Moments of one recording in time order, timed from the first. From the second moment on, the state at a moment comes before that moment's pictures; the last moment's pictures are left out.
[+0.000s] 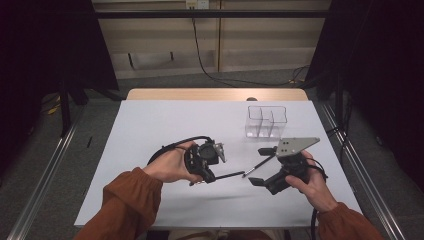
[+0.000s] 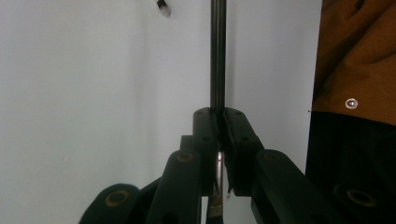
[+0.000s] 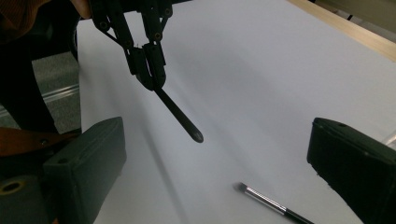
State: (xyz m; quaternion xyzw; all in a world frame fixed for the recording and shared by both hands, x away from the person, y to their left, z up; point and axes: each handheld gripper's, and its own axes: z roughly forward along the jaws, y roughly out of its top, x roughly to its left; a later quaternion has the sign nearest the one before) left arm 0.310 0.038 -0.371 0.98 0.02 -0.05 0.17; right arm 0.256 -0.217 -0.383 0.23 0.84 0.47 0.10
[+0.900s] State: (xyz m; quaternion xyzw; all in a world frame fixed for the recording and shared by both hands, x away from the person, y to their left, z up) left arm 0.308 0.035 -0.372 0.99 0.01 -0.05 0.16; right arm 0.283 -0.165 -0.374 0.12 0.94 0.31 0.03
